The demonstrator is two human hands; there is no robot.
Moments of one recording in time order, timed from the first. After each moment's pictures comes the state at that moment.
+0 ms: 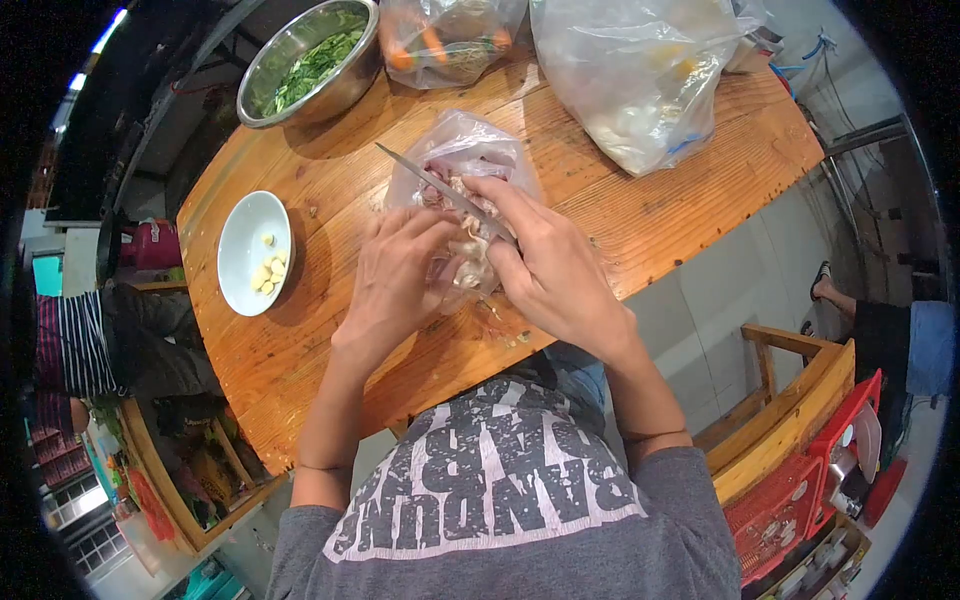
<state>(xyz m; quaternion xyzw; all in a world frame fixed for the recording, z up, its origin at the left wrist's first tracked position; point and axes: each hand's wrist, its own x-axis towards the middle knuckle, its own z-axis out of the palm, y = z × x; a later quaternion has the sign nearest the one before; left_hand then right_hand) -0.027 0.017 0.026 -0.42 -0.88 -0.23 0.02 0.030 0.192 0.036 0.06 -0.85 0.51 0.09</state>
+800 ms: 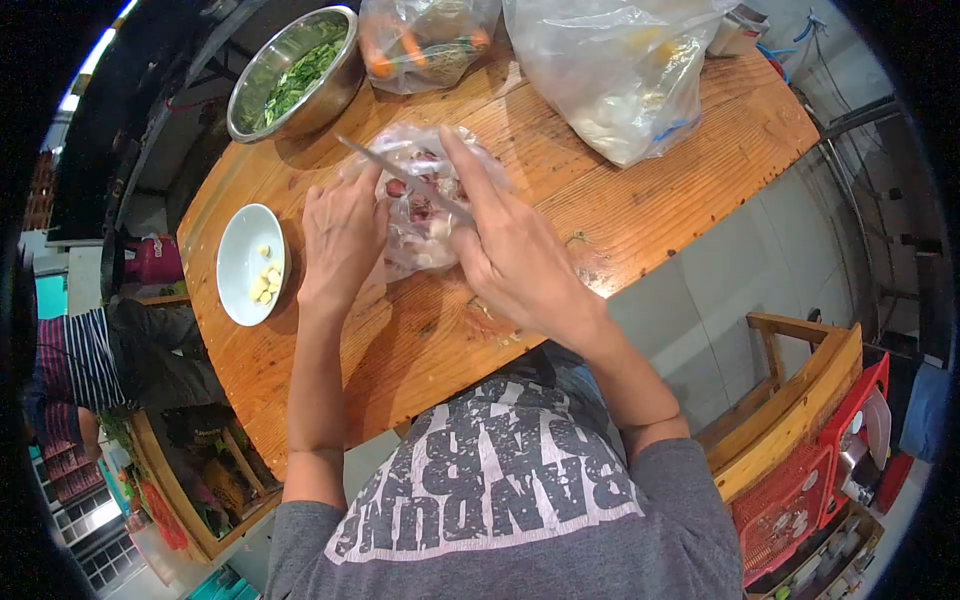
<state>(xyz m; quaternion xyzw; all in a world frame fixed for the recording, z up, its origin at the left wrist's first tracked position) -0.079 0.011 0.021 -0.33 -0.94 -0.07 0.10 0.023 0.180 0.041 0.03 -0.84 0.53 0.10</state>
